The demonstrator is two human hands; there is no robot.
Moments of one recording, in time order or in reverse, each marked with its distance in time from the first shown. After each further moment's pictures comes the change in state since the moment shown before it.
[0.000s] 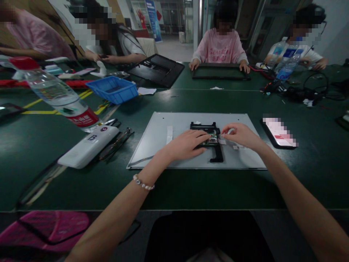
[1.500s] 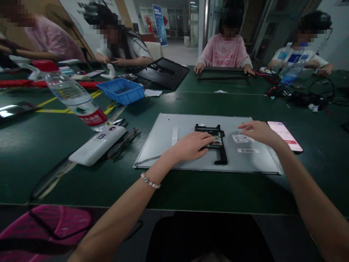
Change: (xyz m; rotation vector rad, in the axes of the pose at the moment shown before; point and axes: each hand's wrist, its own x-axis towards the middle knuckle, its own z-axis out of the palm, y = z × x) left_hand -0.001 0.002 0.000 -0.003 -0.002 -0.004; right_hand 0.005 0.042 -0.037 -0.307 0.028 0.137
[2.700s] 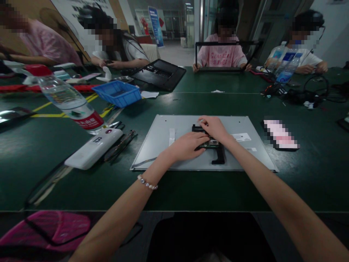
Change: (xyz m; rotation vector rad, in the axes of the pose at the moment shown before) left_hand 0.002 -0.006 0.003 -0.011 0.018 0.007; right_hand 0.070 -0.098 0.081 0.142 0.227 -0.329
